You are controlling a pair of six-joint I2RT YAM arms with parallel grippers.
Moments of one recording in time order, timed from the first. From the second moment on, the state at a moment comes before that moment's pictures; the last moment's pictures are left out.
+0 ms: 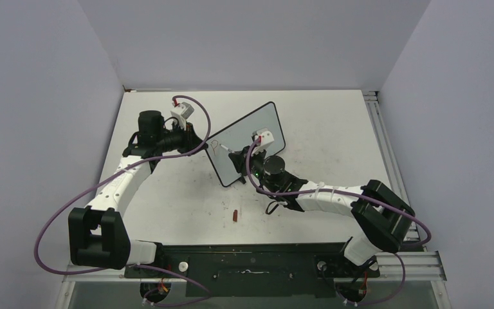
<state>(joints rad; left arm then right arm) -0.12 1.35 0.98 -0.20 0.73 -0.04 0.91 1.55 0.77 0.71 0.21 0.36</state>
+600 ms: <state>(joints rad) -0.12 1.35 0.98 -0.20 0.73 -0.04 0.92 1.55 0.77 0.71 0.19 0.38</state>
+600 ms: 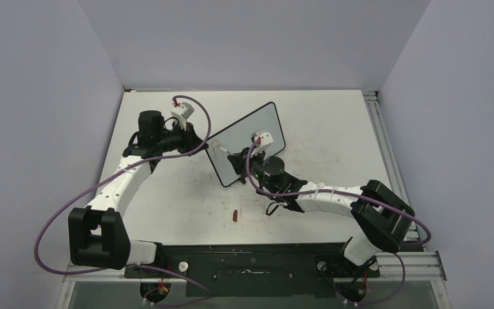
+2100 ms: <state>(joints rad) -0.12 1.35 0.98 -0.20 0.73 -0.04 0.93 1.55 0.75 0.70 0.26 0.40</state>
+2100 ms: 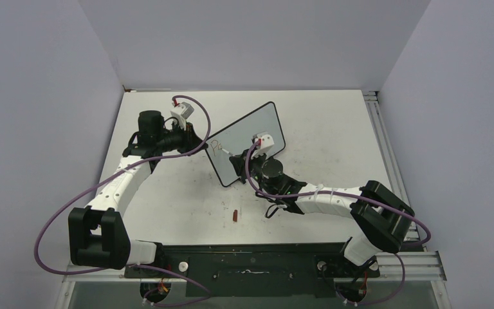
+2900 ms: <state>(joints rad) -0.12 1.35 0.98 -0.20 0.73 -0.04 0.93 1.55 0.77 0.68 0.28 0.37</state>
